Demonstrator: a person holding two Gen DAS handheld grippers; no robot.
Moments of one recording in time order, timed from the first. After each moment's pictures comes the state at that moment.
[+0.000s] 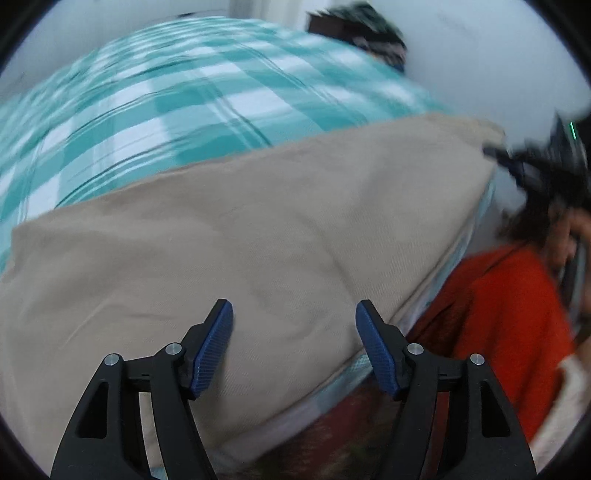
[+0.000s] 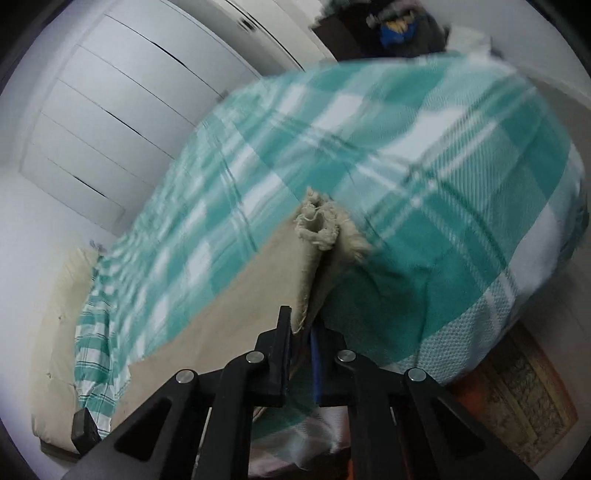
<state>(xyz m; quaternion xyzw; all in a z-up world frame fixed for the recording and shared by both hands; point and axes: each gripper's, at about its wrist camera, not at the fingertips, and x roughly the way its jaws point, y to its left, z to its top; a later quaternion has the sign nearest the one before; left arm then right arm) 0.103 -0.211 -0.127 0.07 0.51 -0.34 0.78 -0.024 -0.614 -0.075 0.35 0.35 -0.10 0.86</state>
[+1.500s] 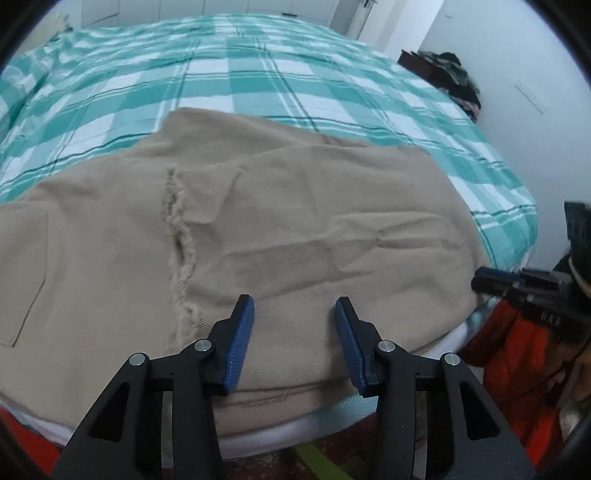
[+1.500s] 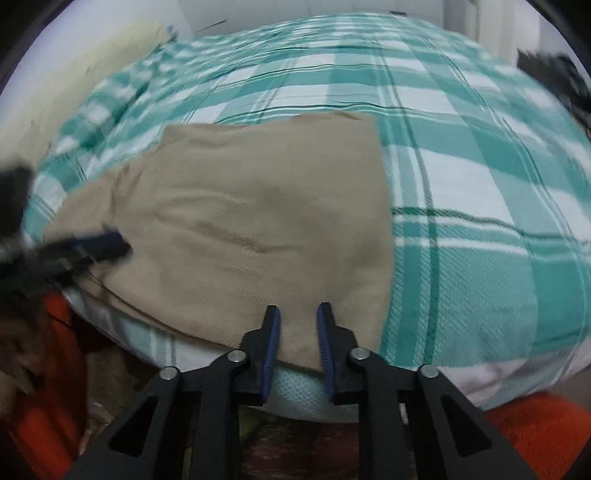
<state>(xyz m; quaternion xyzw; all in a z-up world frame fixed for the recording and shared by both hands) 0.125 -0.039 -0.158 0.00 0.52 -0.23 0.82 0.034 -0.303 -0.134 0.04 0.54 0.07 0.84</state>
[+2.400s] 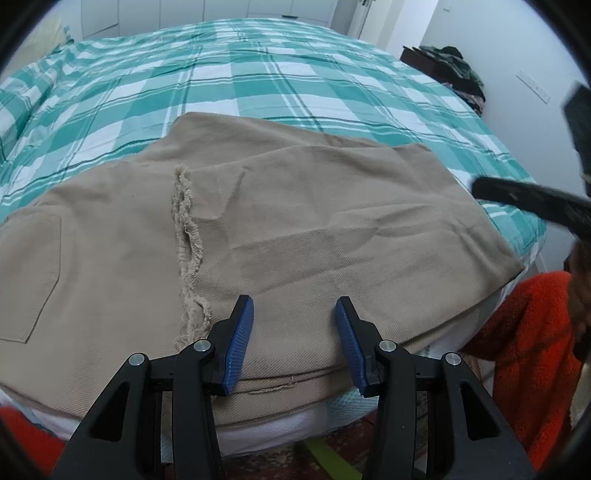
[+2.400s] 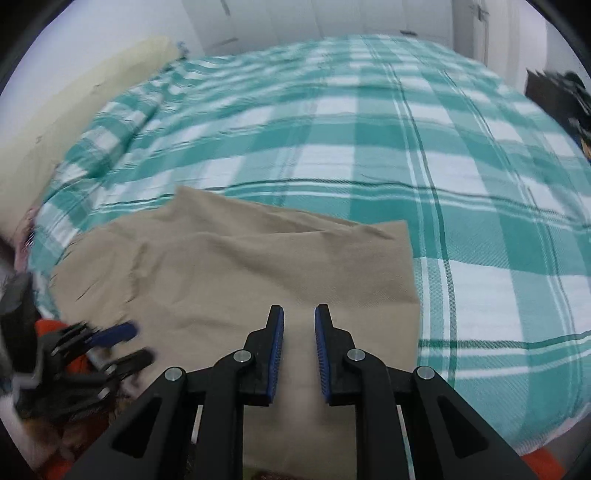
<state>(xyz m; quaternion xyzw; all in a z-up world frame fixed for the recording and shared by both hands) 0.116 -0.042 -0.157 0.02 0.51 -0.22 0.83 0.096 -0.272 -0.086 0.02 0.49 0.10 0.86</state>
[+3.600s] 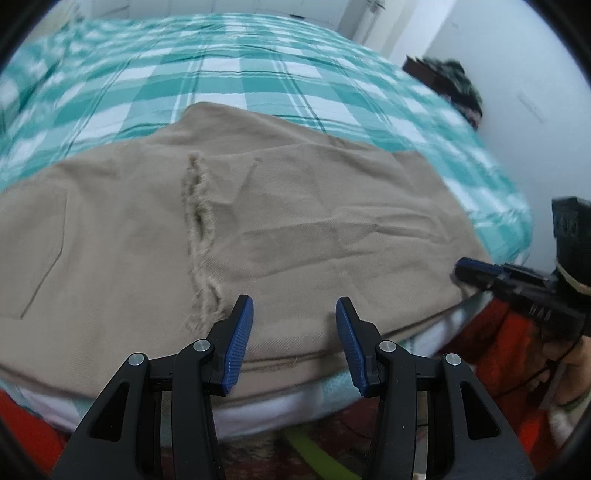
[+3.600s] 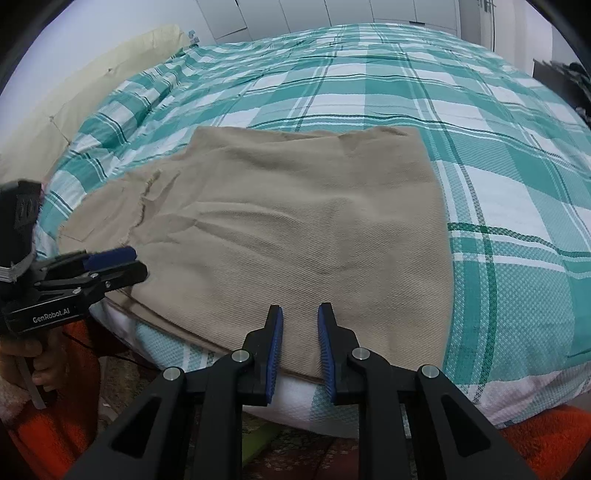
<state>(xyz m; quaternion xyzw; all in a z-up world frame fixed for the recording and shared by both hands) 0.115 -0.014 -0.150 -0.04 0.52 -0.23 0.82 0.039 -0.275 -0.136 0.04 0.51 0.11 0.85</state>
